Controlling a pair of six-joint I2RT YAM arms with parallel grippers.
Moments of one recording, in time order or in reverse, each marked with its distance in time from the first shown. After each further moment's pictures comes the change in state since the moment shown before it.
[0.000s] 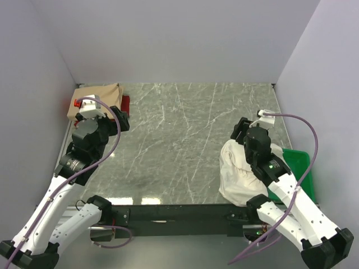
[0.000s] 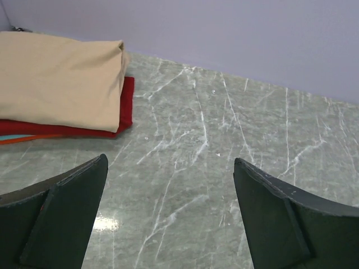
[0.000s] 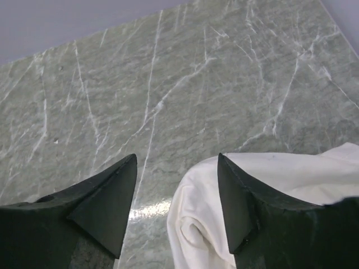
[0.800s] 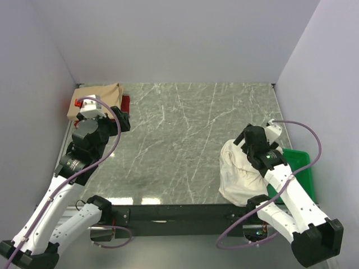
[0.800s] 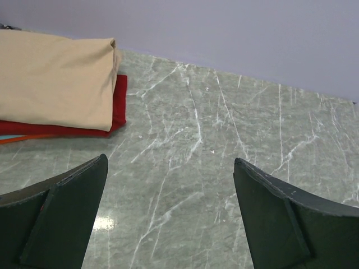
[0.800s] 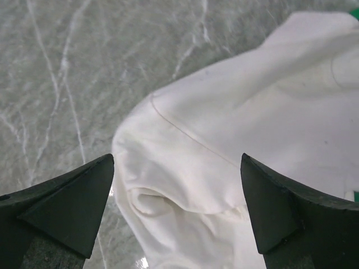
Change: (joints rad) left arm 0.002 0.003 0.000 0.000 0.020 -0.008; right arm -0.148 0.119 -0.001 -0.330 0.009 0.381
